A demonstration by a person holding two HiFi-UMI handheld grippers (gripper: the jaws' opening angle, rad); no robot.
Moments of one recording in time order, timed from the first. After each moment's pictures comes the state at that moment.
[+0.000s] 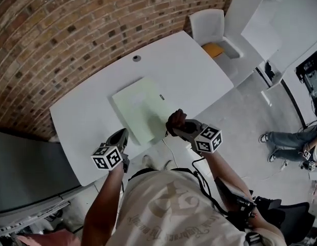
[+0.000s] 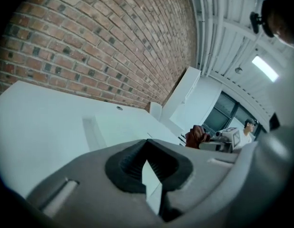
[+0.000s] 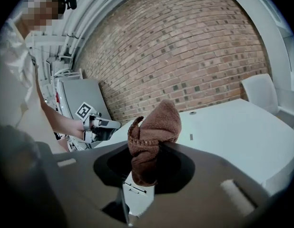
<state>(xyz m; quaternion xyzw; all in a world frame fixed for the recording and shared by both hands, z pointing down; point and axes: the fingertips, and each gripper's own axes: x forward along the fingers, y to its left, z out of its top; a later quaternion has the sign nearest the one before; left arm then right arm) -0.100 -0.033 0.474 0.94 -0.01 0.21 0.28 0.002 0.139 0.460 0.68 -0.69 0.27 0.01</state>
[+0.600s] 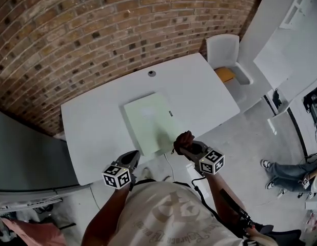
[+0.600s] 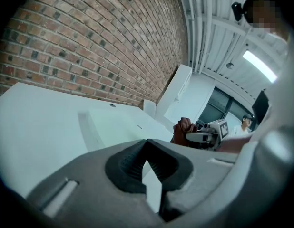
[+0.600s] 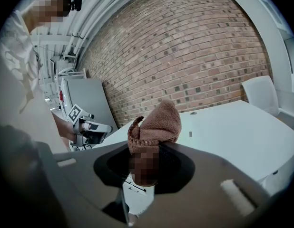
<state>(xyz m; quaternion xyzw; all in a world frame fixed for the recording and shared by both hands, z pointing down) -0.130 0.023 0.472 0.95 0.02 0.20 0.26 0.000 0.159 0.463 0.67 -0.70 0.25 0.02</state>
